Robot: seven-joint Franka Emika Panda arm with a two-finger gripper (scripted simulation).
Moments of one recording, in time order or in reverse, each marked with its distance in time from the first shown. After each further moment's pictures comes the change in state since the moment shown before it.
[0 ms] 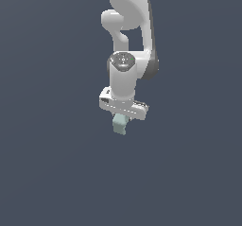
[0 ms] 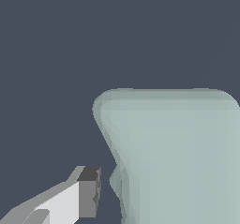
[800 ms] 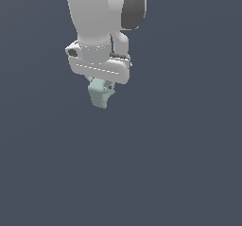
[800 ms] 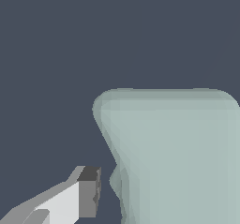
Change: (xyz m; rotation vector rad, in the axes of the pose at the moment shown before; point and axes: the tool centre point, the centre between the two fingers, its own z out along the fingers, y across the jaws) arm -0.007 0.084 -0.167 0.002 0.001 0.001
